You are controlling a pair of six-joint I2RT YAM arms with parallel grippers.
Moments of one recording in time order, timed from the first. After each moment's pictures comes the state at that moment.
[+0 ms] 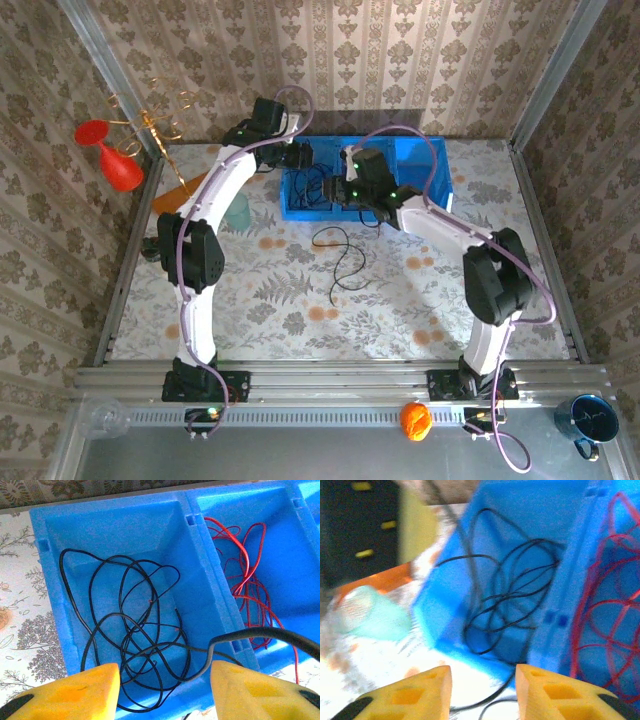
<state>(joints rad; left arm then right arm) -0.40 2.10 2.08 -0.81 0.21 -0.16 0.51 1.79 1.37 -0.11 -0.14 0.39</state>
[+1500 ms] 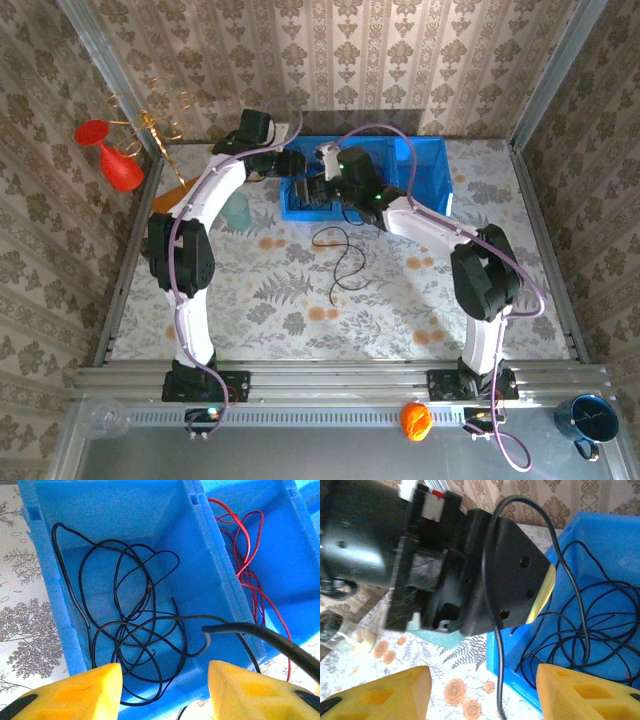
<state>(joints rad) -0.35 2.03 1.86 -0.66 0.34 -0.16 0.58 1.90 1.48 -0.01 -0.21 0.28</state>
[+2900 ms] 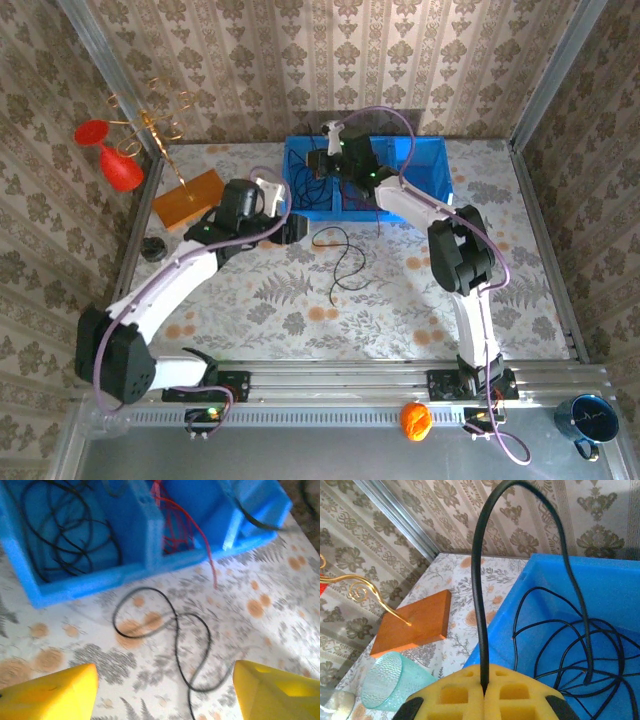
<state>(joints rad) -0.53 1.26 0.98 -0.38 0.30 -0.26 0.48 2.15 1.78 0.01 -0.24 0.40</state>
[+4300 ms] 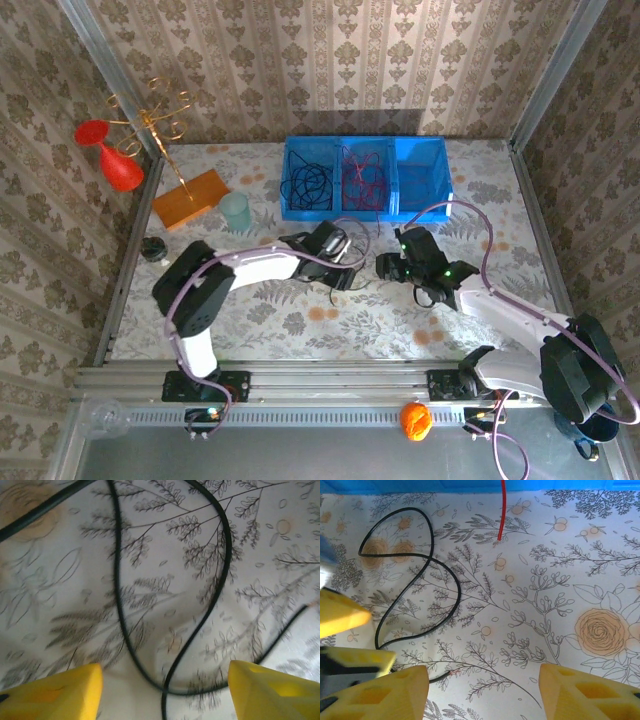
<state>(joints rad) -0.89 1.84 1.11 -0.36 0.06 -0.30 0.52 1.18 0.63 -0.28 0.10 0.45</state>
